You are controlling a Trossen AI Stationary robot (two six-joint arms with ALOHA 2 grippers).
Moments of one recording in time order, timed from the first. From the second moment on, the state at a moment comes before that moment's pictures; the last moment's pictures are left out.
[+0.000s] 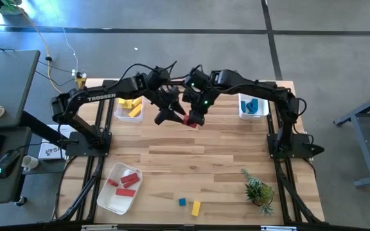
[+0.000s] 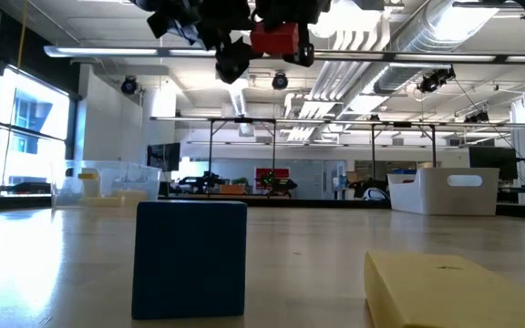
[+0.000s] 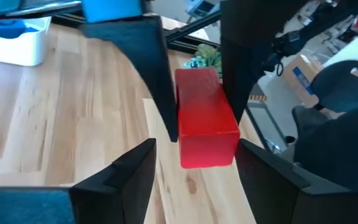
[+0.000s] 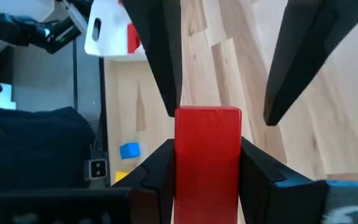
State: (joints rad) left arm 0.52 1.54 1.26 -0.41 0.78 0.06; right arm -0.26 1.89 1.97 -1.12 -0.58 0.16
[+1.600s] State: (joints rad) left arm 0.40 1.49 1.26 -0.80 0.61 0.01; right arm -0.22 1.89 1.97 -1.12 -0.51 0.15
